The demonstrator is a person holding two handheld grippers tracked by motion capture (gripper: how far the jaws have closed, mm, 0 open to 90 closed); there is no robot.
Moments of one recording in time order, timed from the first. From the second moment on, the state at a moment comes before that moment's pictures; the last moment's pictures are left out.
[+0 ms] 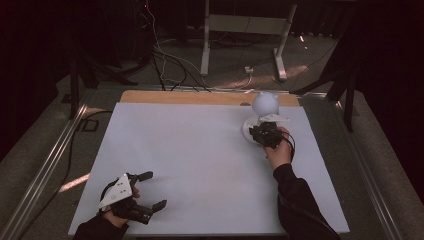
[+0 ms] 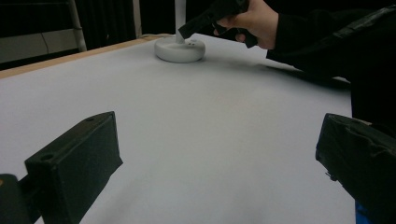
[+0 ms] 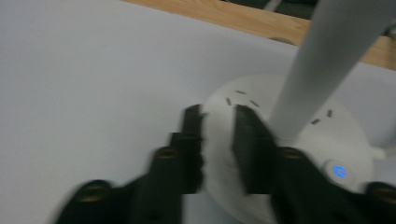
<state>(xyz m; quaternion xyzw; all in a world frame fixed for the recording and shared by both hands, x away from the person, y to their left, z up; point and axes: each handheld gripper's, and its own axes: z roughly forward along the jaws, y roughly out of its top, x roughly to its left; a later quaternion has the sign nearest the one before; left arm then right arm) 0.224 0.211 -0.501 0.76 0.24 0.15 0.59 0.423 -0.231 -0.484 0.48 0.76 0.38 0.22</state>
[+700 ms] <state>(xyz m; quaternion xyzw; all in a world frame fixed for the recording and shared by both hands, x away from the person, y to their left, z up) 0.224 0.211 -0.502 0.76 0.24 0.15 0.59 0.405 -0.240 -0.469 0.43 0.77 0.45 0.15</state>
